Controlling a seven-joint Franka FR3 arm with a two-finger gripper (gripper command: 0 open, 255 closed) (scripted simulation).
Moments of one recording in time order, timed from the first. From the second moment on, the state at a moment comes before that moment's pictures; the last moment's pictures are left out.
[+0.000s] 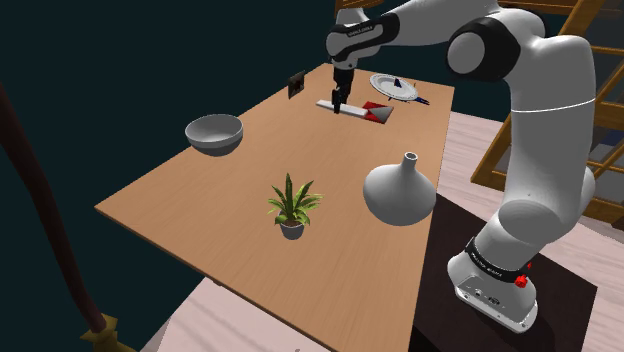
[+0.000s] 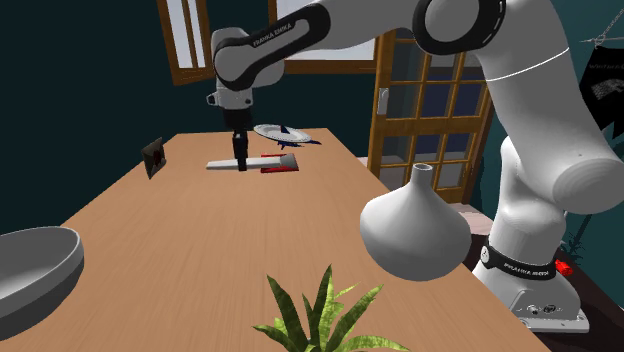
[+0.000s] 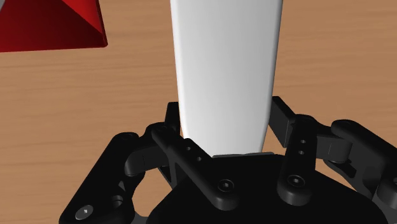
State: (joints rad) arm -0.06 0.50 -0.12 -1.46 0.05 1.95 -0.57
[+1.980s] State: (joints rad) arm -0.08 0.53 -0.12 -1.02 0.05 1.54 -0.57
